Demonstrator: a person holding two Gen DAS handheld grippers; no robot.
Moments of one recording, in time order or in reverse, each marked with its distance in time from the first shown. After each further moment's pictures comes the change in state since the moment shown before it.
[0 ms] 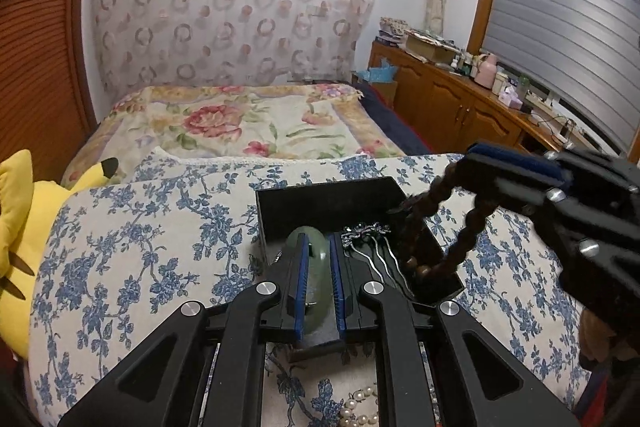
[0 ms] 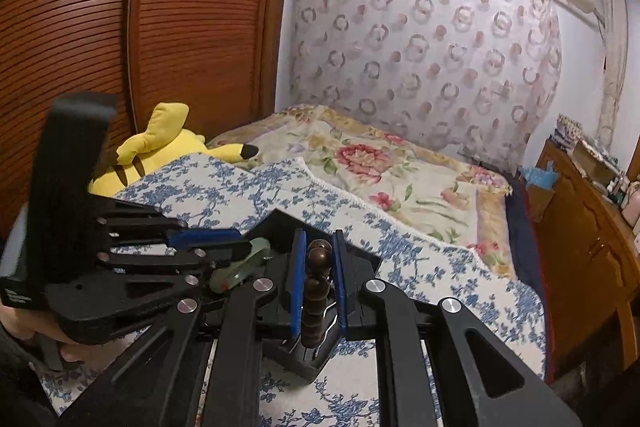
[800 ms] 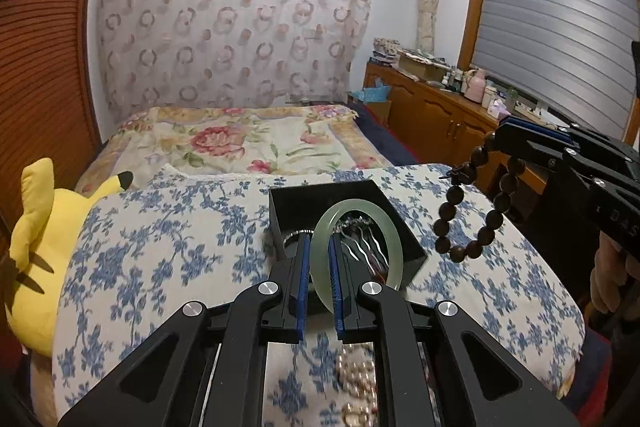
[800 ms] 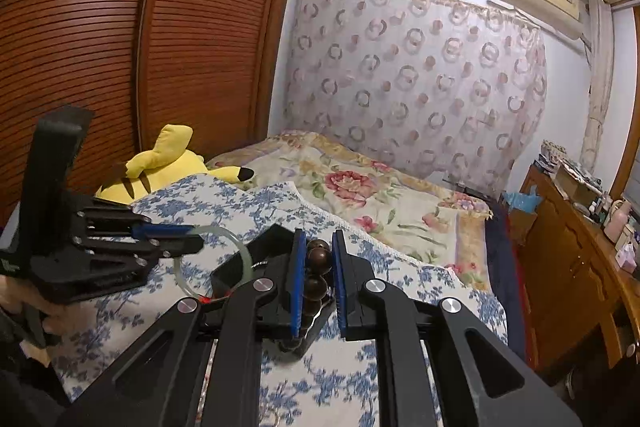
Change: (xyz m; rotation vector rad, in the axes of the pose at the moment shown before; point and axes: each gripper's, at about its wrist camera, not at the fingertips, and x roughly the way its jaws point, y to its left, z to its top) left arm -0.060 -0.002 -0.014 0.016 -0.074 -0.003; right arm -0.076 0.001 0.001 -0.043 -0.105 -0.047
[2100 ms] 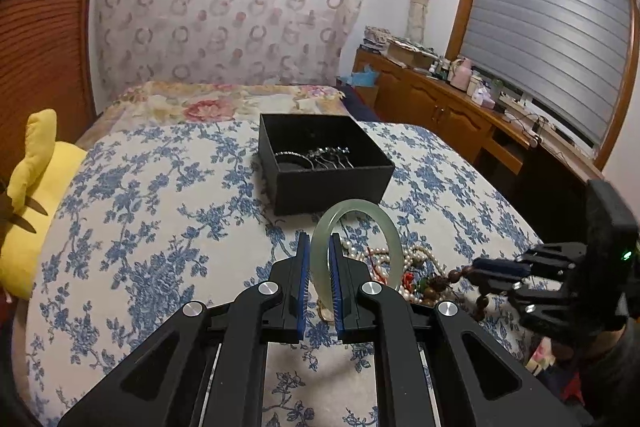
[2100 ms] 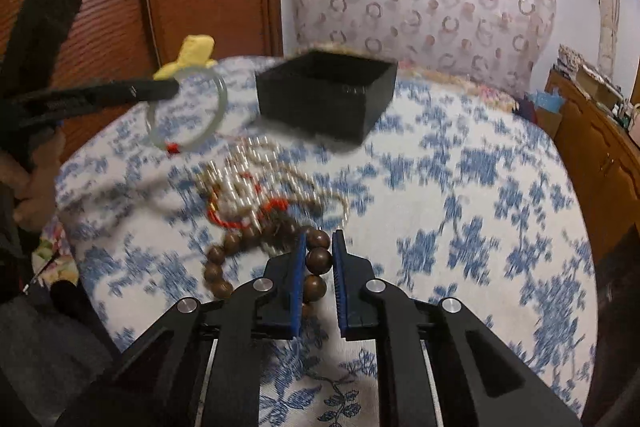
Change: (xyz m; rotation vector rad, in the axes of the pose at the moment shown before) left arm -0.052 -0.006 -0.082 -0.032 0.033 -0.053; right arm -0.032 0.038 -0.158 0.140 0.248 0.114
